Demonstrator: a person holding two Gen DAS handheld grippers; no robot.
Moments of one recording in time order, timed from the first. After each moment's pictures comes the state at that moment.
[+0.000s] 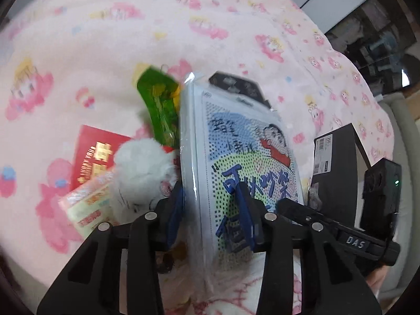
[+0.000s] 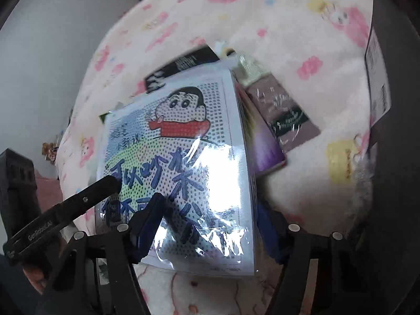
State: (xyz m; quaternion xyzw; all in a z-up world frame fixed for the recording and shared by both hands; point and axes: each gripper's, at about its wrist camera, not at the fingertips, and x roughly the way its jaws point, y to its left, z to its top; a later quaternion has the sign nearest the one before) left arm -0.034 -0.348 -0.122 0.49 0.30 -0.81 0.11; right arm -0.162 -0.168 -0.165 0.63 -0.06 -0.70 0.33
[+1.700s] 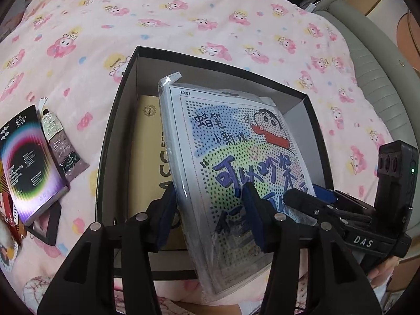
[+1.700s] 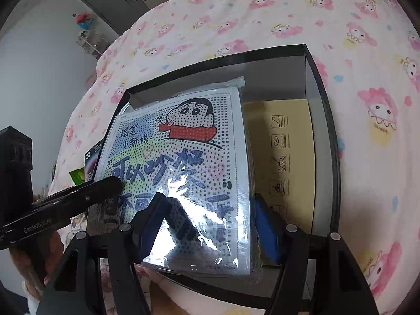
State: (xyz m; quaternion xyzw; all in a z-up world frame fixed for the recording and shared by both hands) left arm -0.180 -0.030 -0.079 0.54 0.16 -0.82 -0.07; right arm -0.223 0.156 -0.109 0.55 -0.11 -0.79 0.24
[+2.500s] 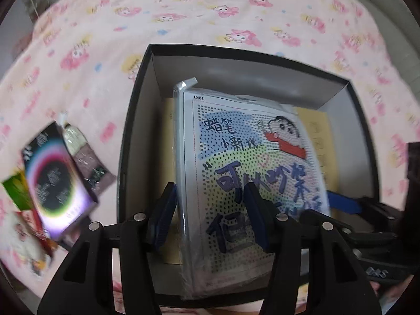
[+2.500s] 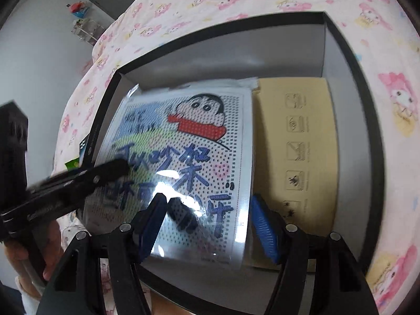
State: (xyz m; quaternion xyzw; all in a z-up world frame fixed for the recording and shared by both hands) left arm -0.206 -0.020 -0.096 0.58 0.05 -0.81 0.02; right arm -0.234 0.133 -0.139 0.59 -0.10 -0.76 0.25
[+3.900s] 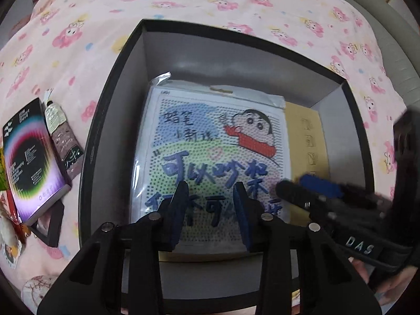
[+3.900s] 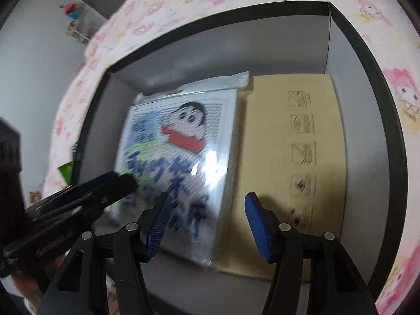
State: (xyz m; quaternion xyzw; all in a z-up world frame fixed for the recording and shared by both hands) left arm -0.197 -0.020 -0.117 0.58 0.13 -0.81 0.00; right arm -0.252 0.124 -0.151 0.60 -0.08 -0.76 0.22
